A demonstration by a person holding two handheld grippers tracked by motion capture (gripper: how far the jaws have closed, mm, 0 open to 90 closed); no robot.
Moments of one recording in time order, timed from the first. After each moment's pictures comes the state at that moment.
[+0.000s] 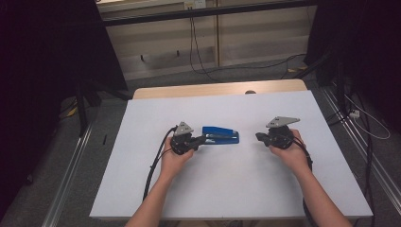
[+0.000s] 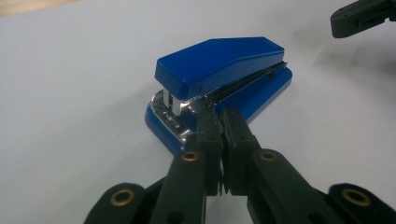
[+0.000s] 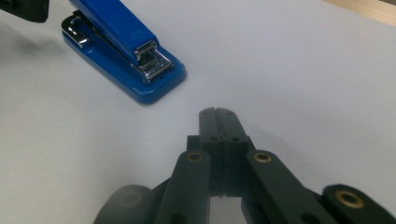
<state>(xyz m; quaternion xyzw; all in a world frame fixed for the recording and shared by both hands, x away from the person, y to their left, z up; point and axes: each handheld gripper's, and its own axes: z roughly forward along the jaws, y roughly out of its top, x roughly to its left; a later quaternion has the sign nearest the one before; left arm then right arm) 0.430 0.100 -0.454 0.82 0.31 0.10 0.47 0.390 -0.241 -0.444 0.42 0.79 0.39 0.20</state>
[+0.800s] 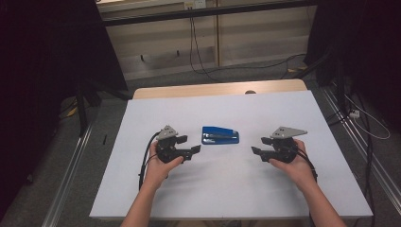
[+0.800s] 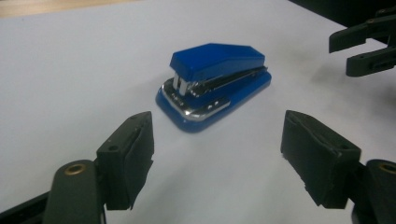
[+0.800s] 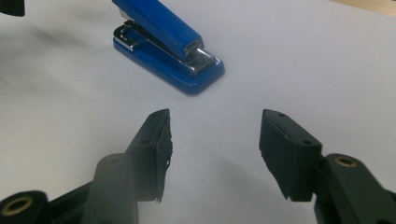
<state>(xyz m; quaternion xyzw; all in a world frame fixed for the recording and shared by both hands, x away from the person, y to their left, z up) 0.405 0.140 -0.436 0.80 0.34 0.09 0.49 0.351 -0.238 -0.444 0.42 0.78 0.43 0.19</state>
